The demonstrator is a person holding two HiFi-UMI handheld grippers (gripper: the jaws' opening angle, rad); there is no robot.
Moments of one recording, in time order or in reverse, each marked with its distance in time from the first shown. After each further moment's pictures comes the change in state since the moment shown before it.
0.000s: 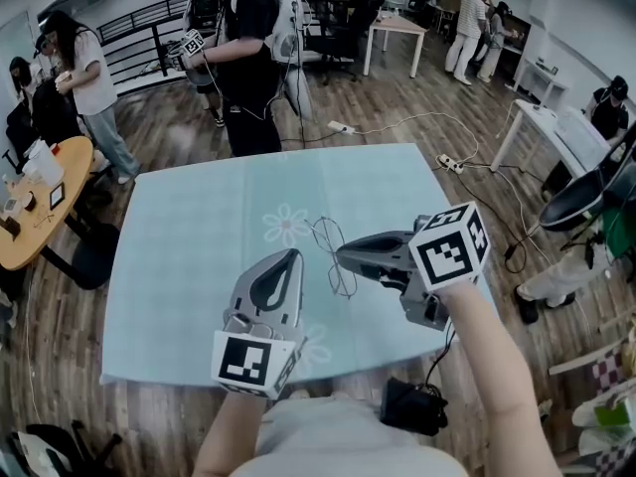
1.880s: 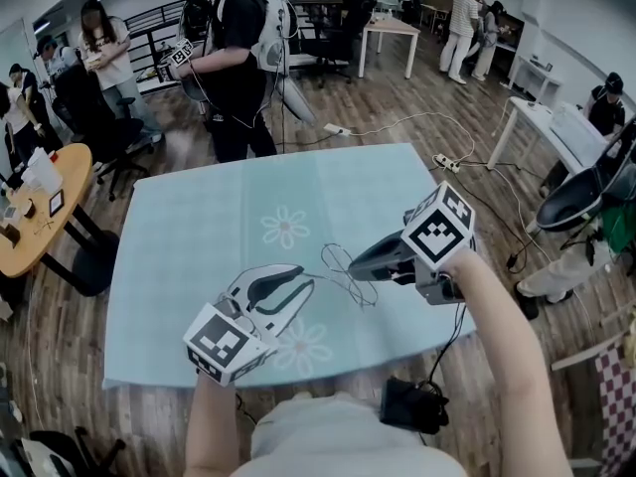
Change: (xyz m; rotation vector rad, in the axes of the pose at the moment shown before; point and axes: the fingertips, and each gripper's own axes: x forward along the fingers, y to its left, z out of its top) left arm -0.011 -0.033 -0.034 0.096 0.211 -0.459; right arm -0.008 -0.020 -0.050 0.019 0.331 0.102
